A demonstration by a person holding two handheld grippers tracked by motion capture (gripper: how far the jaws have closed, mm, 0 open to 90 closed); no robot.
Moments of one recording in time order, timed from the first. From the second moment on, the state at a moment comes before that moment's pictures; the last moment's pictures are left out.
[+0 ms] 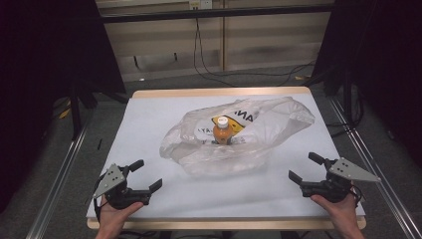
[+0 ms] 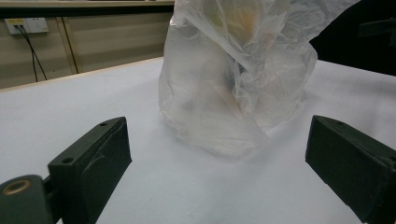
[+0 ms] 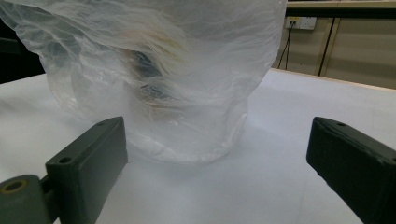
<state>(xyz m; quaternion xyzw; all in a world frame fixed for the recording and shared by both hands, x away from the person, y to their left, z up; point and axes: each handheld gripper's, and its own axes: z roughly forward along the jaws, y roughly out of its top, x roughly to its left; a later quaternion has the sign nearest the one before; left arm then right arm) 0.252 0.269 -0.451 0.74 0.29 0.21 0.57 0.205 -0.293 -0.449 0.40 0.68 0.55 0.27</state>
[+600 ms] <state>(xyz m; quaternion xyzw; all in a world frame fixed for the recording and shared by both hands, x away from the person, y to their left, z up) 0.255 0.267 -0.451 0.74 0.29 0.20 0.57 0.206 -0.292 -0.449 0.39 0.68 0.55 0.27</state>
